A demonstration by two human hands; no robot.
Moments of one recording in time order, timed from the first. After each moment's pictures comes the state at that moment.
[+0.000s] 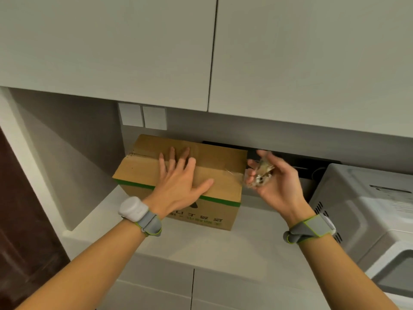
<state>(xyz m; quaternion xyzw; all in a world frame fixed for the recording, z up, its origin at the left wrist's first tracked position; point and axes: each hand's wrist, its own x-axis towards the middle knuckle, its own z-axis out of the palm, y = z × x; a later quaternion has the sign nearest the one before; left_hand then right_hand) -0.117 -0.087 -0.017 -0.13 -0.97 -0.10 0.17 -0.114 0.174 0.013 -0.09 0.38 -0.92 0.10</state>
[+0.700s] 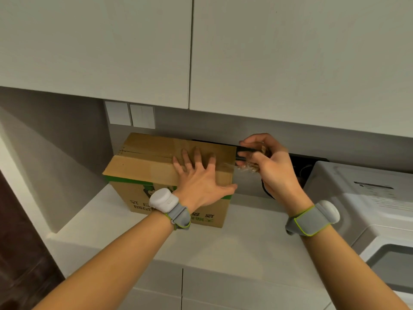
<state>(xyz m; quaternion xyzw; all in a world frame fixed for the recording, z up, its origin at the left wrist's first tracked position) -0.121 -0.001 0.000 -0.07 -0.99 -0.09 0.08 -0.110 0.176 0.044 -0.14 0.68 -0.70 -0.16</state>
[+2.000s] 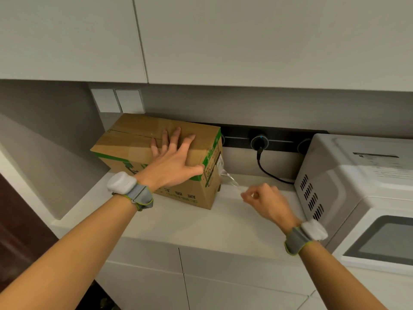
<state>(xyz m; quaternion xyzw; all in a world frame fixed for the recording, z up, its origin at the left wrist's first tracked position) -0.129 -0.036 -0.007 -0.11 -0.99 -0.10 0.07 -0.114 0.255 -0.112 -0.05 0.97 -0.24 -0.03</state>
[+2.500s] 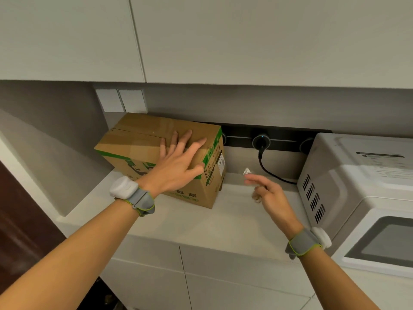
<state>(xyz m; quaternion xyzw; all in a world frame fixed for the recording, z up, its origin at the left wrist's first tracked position) -0.118 -0.030 -0.015 -0.18 -0.97 -0.12 0.10 -0.101 0.253 -0.108 -0.05 0.77 -0.64 -0.06</state>
